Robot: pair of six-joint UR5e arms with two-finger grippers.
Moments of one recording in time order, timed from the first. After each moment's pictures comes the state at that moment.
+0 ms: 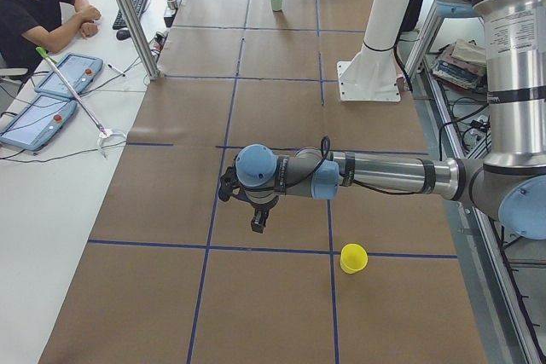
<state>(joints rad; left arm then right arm) -1.48 -1.39 -1.82 -1.59 -2.54 0.09 1.37 -1.82 1.94 -1.36 2.37 0.22</state>
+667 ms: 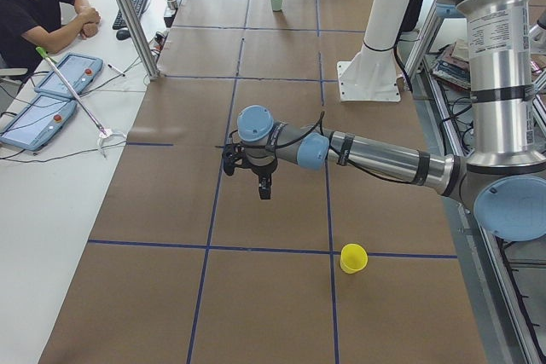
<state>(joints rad) -1.28 -1.41 -1.93 -1.68 -2.45 -0.52 1.37 -1.80 1.94 -1.36 2.40 0.22</state>
